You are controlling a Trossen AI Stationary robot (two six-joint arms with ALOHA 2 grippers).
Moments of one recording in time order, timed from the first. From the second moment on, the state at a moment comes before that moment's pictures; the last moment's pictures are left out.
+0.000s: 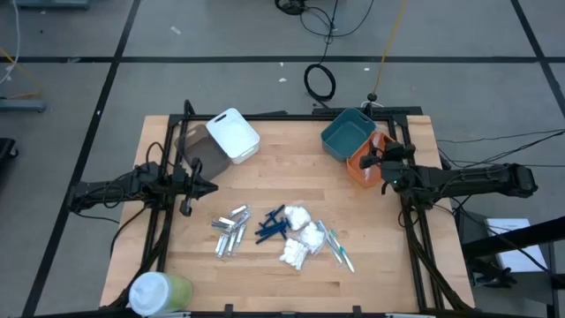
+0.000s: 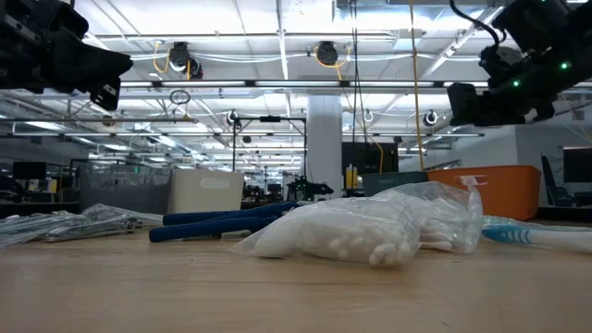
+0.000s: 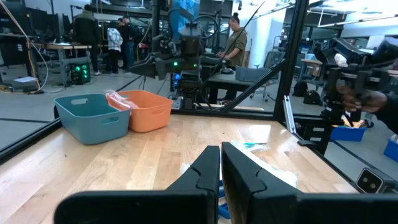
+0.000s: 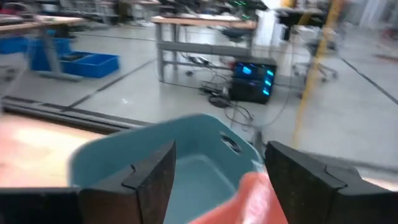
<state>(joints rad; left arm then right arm) 0.09 0.01 0.05 0.00 0.18 -0.08 -0.08 0.64 0.26 -0.07 1.18 0.41</state>
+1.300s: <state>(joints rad) 0.09 0.01 0.05 0.00 0.18 -0.08 0.63 1.57 0.89 -0.57 0.07 1.21</state>
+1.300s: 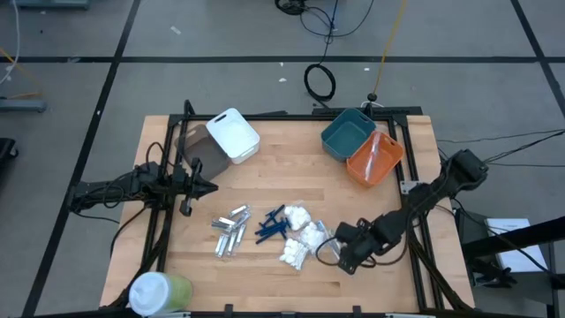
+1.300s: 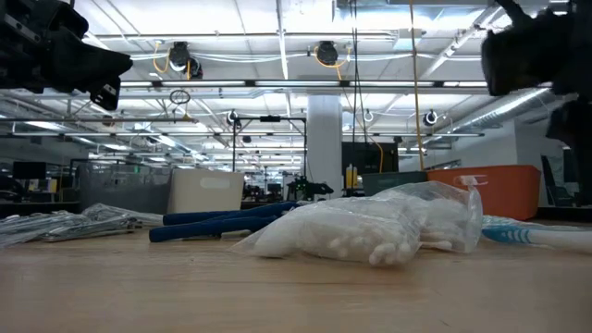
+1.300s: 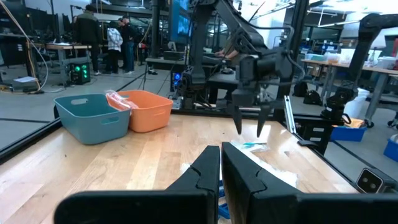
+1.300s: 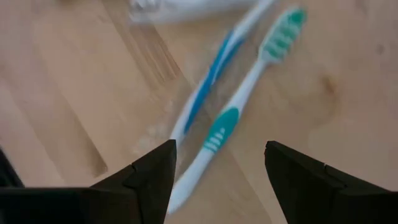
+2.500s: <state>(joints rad) 0.09 0.01 0.05 0.00 0.18 -0.08 0.60 1.68 0.89 -0.75 0.06 1.22</state>
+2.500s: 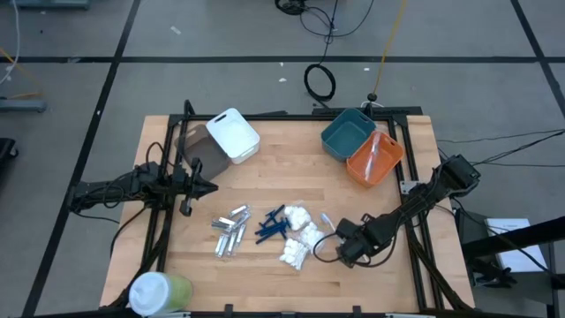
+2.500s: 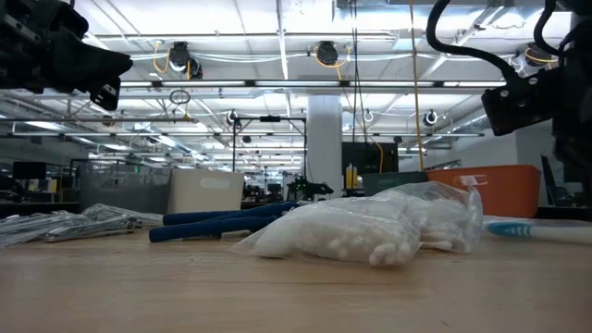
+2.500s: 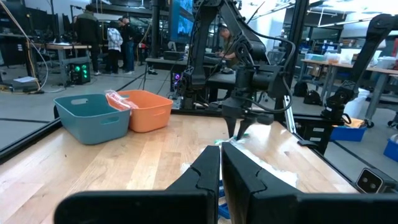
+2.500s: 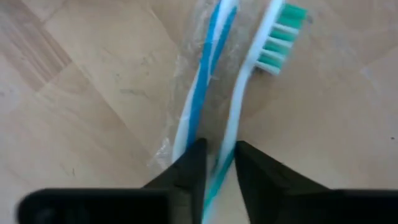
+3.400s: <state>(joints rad) 0.09 0.01 0.05 0.00 0.18 -0.08 0.60 1.27 0.89 -0.85 0.73 1.21</state>
